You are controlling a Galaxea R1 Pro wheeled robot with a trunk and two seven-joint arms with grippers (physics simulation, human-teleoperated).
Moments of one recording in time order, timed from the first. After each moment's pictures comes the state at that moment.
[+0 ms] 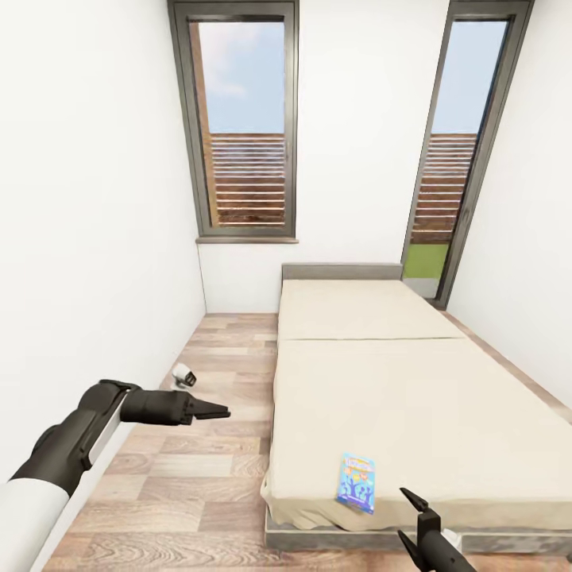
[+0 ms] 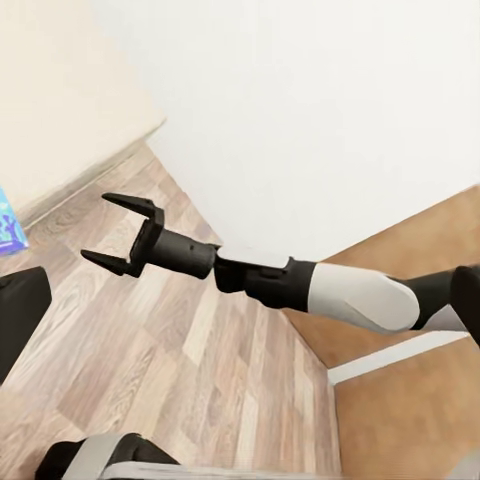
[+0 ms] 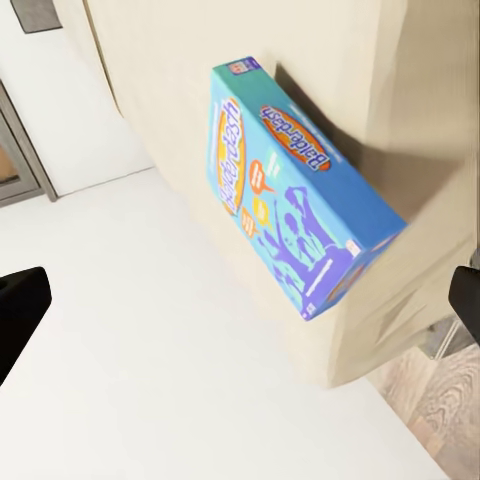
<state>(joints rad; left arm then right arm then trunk) -0.66 0.30 -0.15 -1.05 0.20 1.04 -1.57 -0.36 -0.13 -0.52 -0.30 -1.00 0.58 0.57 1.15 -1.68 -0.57</state>
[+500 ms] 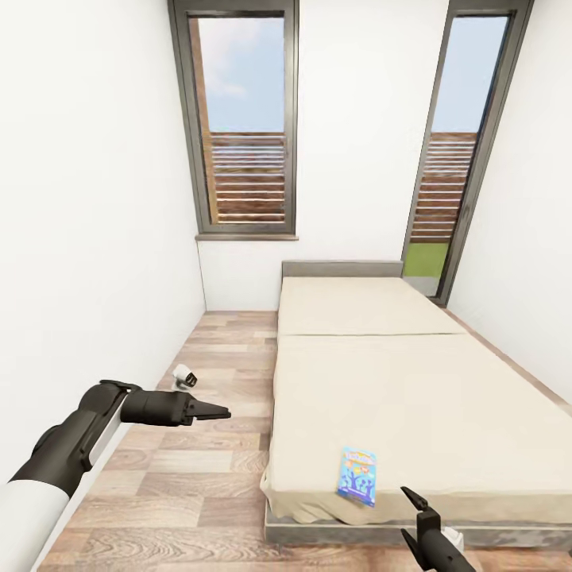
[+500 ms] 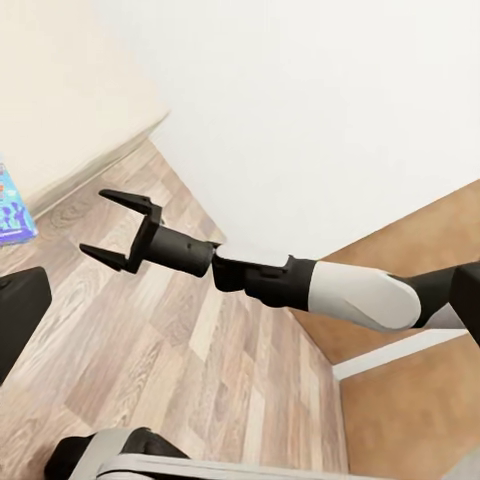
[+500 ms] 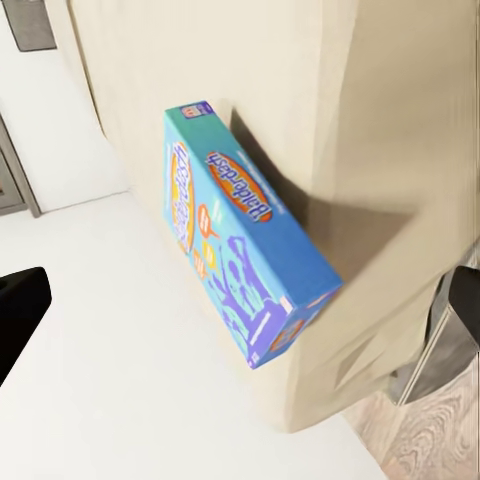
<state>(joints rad) -0.66 0.30 -0.16 -1.07 0.19 1.03 -1.57 -0.36 -0.12 -0.51 -0.30 -0.99 0.49 0.57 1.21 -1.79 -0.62</state>
